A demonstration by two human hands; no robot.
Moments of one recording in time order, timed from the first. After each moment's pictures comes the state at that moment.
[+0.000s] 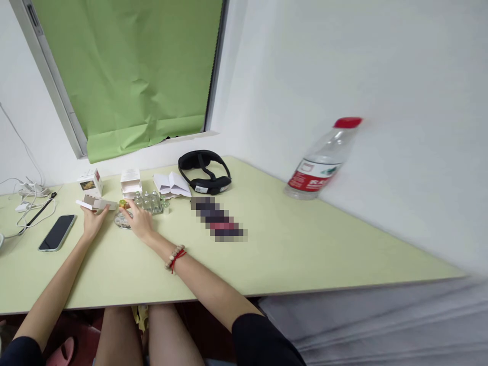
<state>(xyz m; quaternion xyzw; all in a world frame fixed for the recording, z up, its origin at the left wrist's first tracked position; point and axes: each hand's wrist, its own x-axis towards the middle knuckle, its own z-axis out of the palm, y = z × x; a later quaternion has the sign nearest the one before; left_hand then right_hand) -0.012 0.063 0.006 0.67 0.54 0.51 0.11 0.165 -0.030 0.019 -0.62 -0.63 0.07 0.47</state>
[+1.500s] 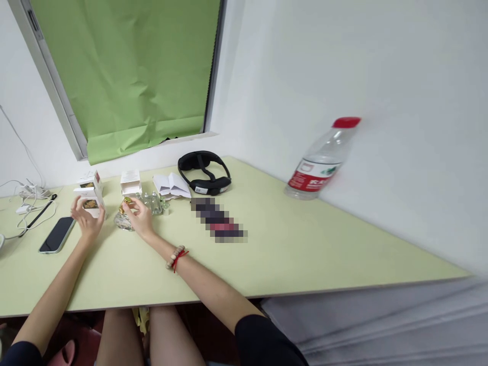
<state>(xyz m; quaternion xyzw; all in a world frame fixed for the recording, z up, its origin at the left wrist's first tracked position) -0.006 0.038 0.028 0.69 0.43 0.55 -0.17 0.158 -0.028 0.026 -0.44 -0.45 0.32 0.71</state>
